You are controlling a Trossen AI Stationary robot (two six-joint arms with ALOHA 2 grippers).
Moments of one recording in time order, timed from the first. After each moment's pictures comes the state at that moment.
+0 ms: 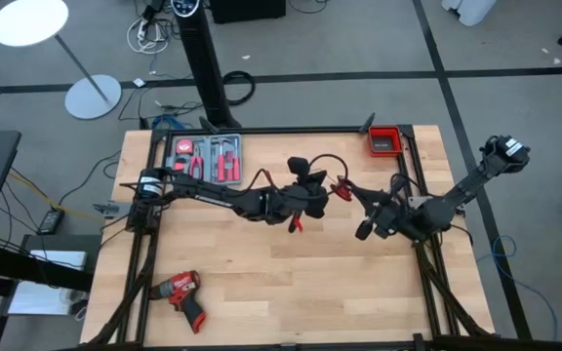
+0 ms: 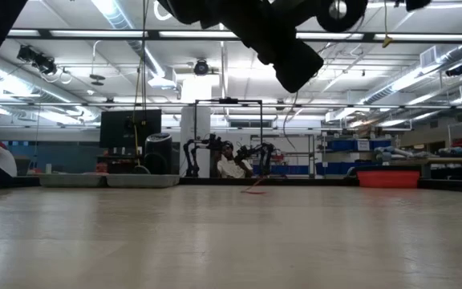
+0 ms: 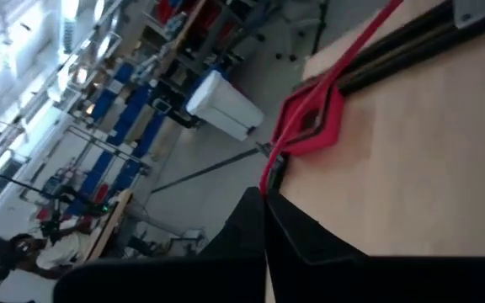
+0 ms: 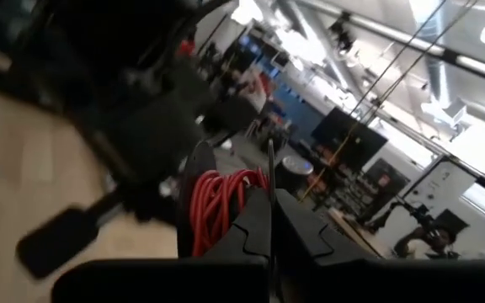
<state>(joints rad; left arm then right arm) -0.07 2.01 1.48 0.29 -0.83 0.69 0.64 0.97 0.47 0.82 1.25 -0.95</state>
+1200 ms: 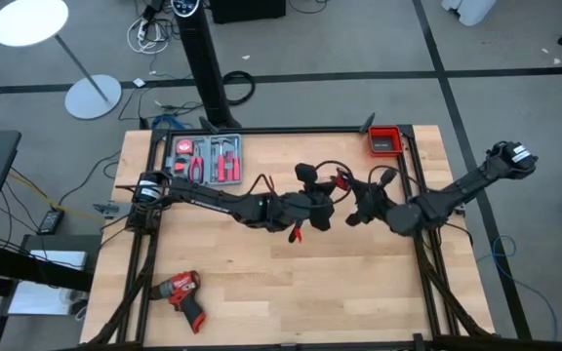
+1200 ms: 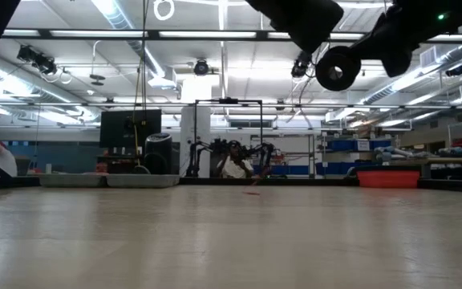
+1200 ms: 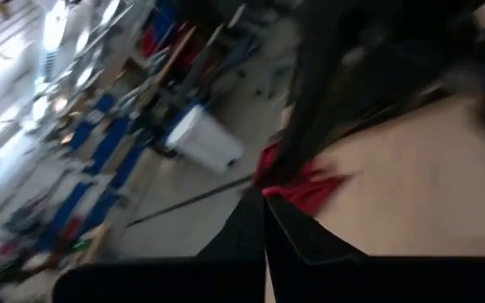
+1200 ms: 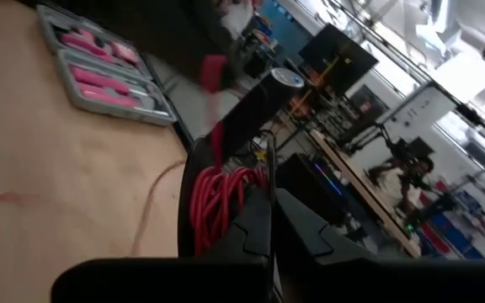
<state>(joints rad) -0.14 2.00 1.60 0.21 -0.77 0.68 0.45 0.97 0.47 0.21 1.28 -0.44</state>
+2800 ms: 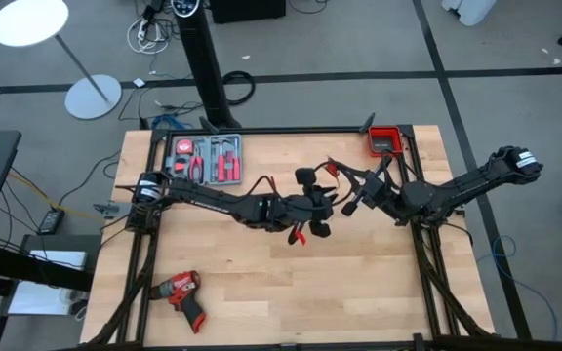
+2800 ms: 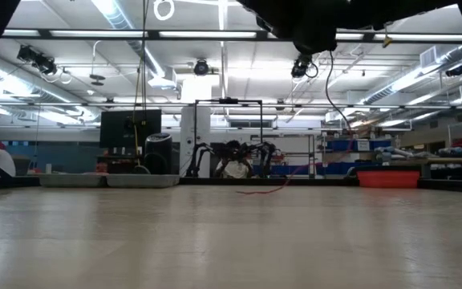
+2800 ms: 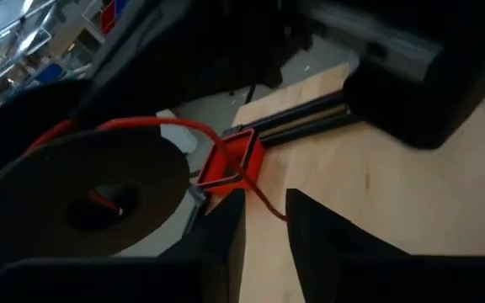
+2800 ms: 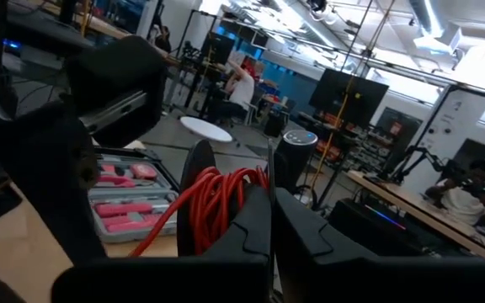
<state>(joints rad) -0.14 2.00 1.60 0.11 -0.68 0.45 0.30 0.96 0.47 0.68 0.99 -0.53</state>
